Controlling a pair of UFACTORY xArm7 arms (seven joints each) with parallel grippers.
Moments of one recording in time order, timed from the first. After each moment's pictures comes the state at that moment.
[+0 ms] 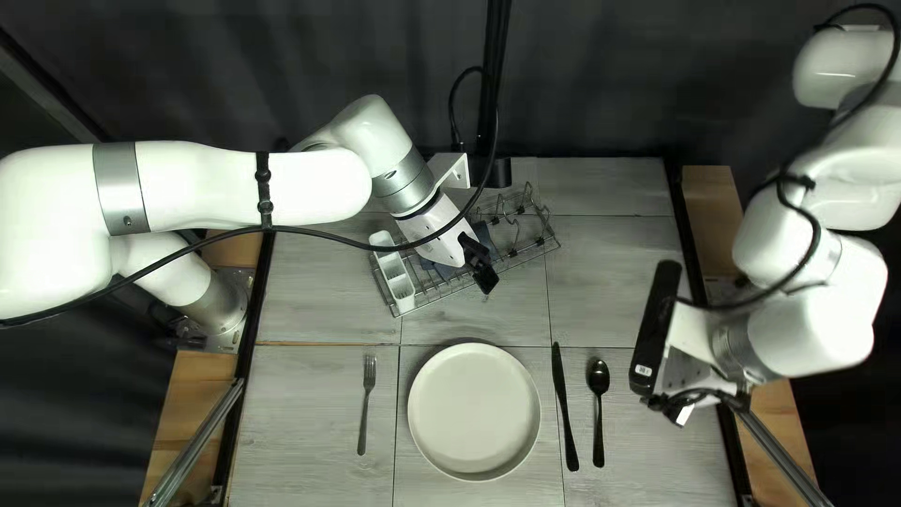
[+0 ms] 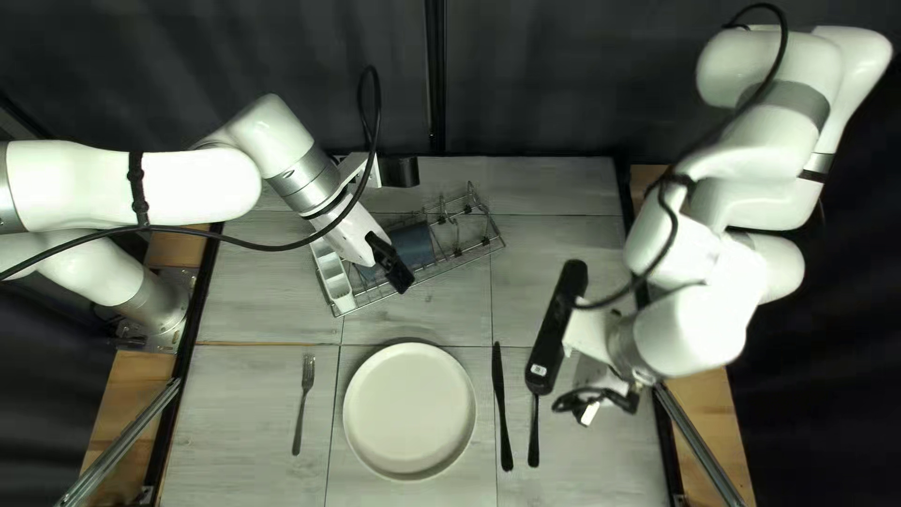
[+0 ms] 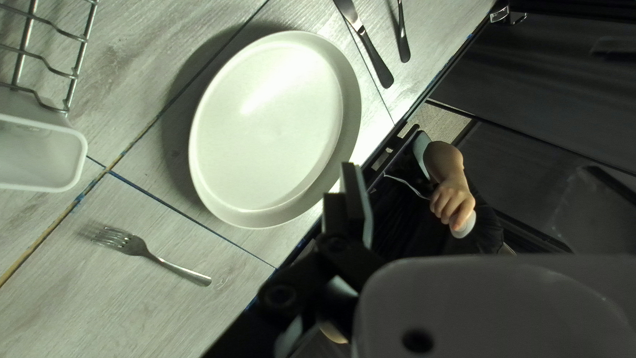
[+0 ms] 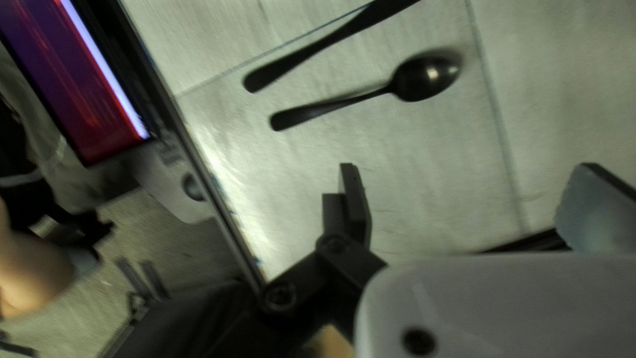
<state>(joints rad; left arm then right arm) 1.15 -0.43 -0.89 0.91 -1.09 0.96 -0.20 -1.70 0.83 2.48 0.66 -0.67 1.34 1.44</state>
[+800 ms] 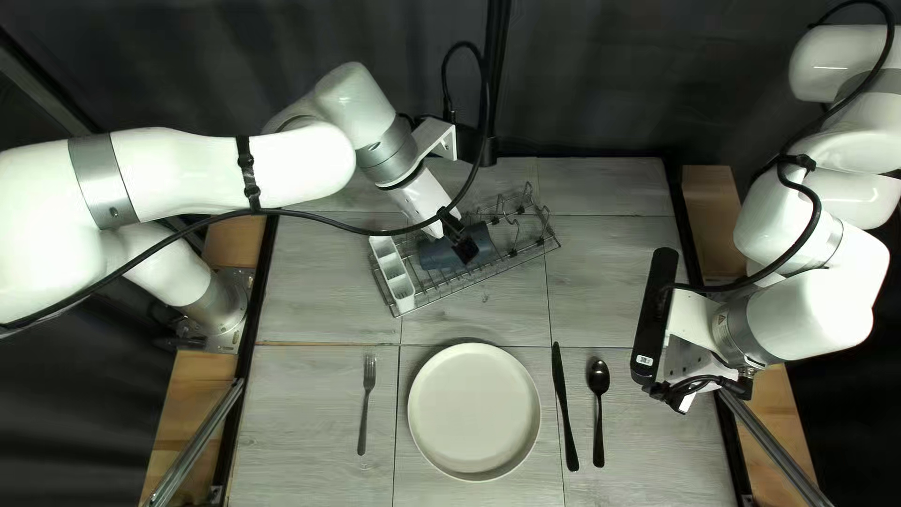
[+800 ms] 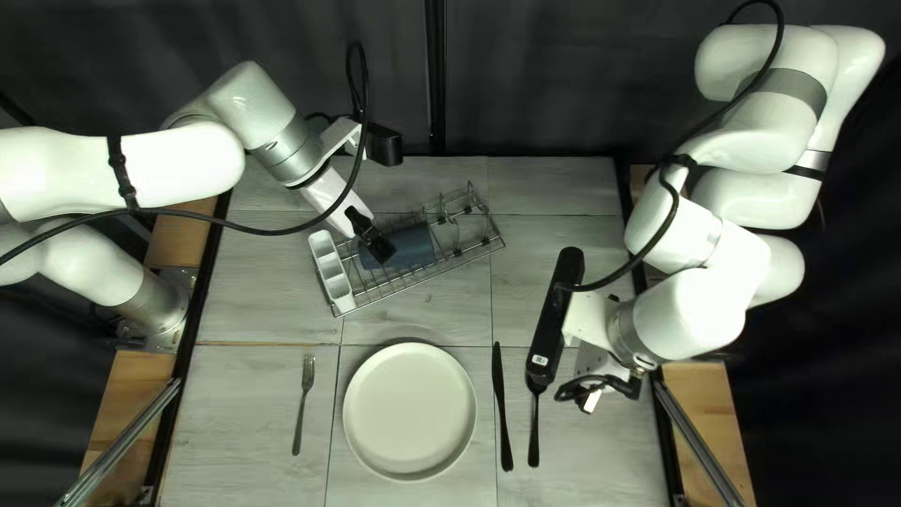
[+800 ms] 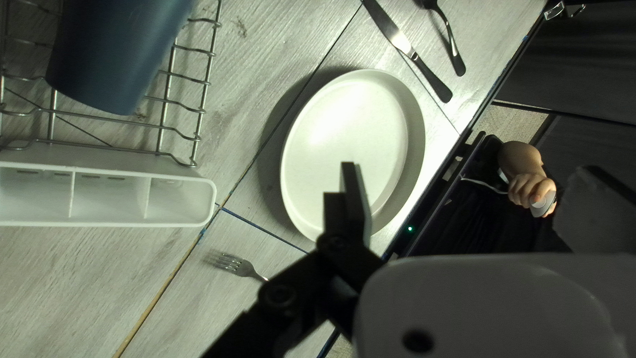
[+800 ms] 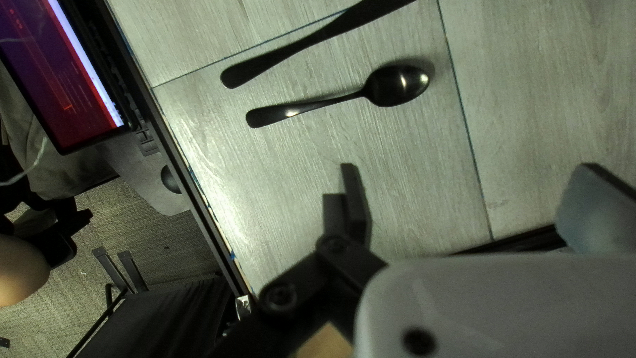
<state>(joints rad) 1.17 -0.50 -0.80 0.91 -0.95 1.04 -0.03 -1.70 0.83 2.48 0.66 -0.67 1.35 1.44</state>
